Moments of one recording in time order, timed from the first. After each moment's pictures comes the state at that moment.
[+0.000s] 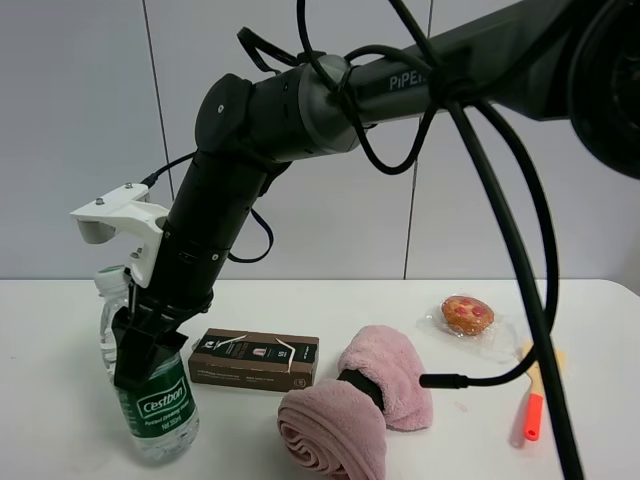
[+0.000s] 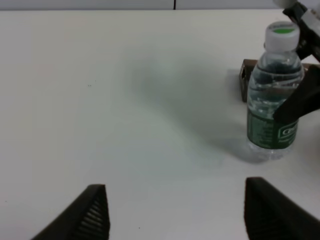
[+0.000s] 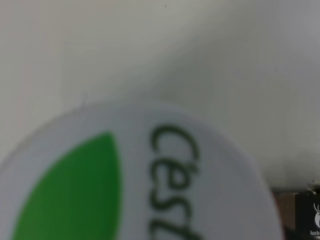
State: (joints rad) left arm 0.03 -0.01 -0.51 -0.11 1.06 0.02; right arm 0.85 2.36 -2.08 0.47 1.04 -1.00
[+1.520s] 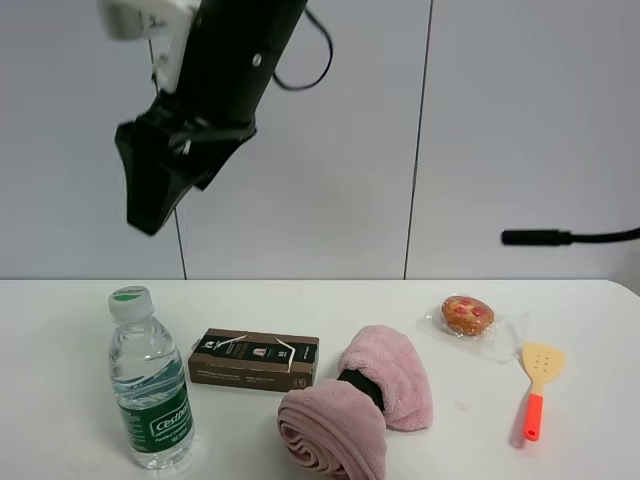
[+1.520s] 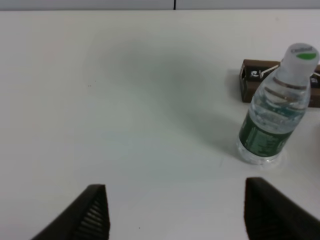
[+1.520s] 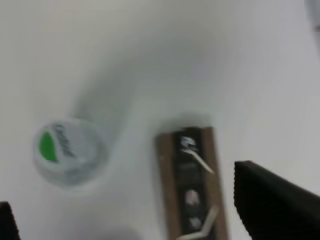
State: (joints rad) left arm 0.03 -0.01 -0.51 -0.11 1.06 0.02; right arm 0.85 2.04 -2.08 0.22 1.13 -0.71
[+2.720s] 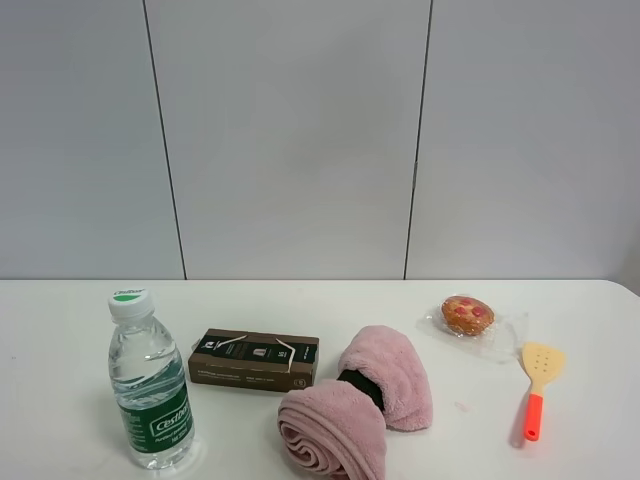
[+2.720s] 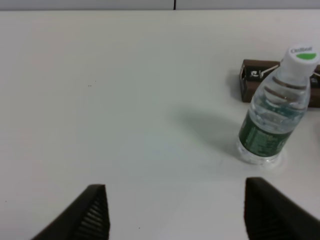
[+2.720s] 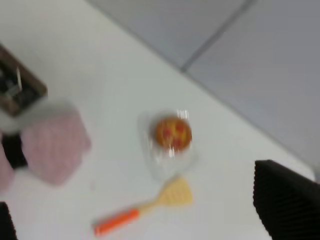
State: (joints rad) left arm 0.03 -0.01 -0.51 -0.11 1.06 0.02; right arm 0.65 1.18 -1.52 -0.21 1.22 -0.27
